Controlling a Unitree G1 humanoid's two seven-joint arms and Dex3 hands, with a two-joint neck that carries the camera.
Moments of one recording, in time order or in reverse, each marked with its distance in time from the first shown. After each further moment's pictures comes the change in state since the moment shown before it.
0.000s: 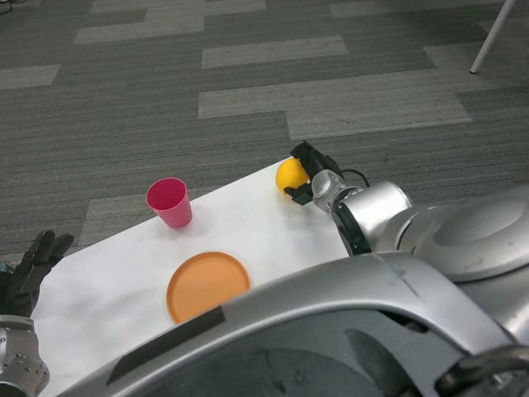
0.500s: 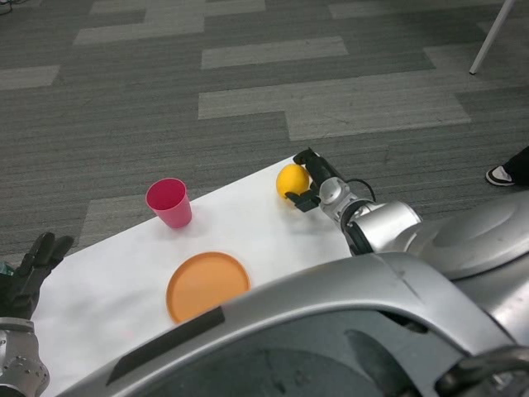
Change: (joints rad) left arm 0.008 0.001 0.002 -0.002 0.000 -0.001 0.000; right arm 0.119 0.008 -0.012 -0.151 0.113 -0.038 0.122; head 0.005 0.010
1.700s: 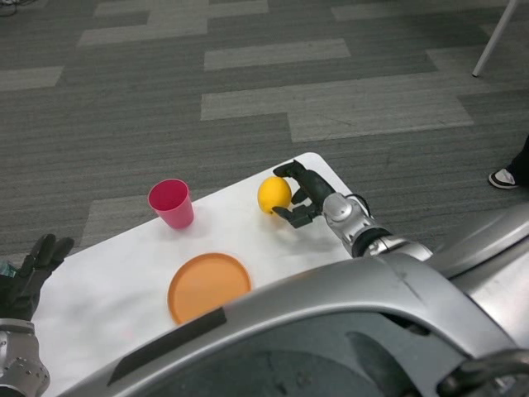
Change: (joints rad) left arm 0.001 0.000 0.002 0.010 0.000 -0.001 0.000; right arm 0.214 0.038 0.042 -0.319 0.162 -0.088 0.229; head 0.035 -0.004
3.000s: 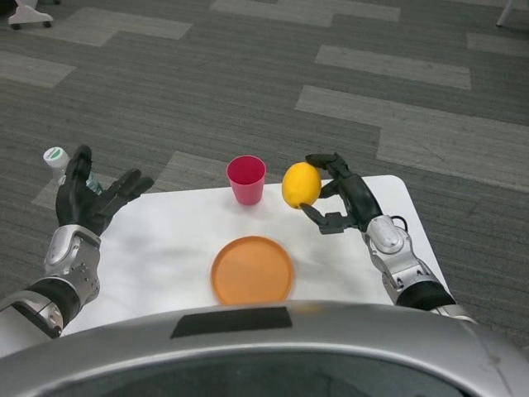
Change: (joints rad) left arm -0.004 0.003 -0.002 0.003 -0.001 0.000 0.000; right arm 0.092 -0.028 0.287 -0.357 0.216 -0.056 0.026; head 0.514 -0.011
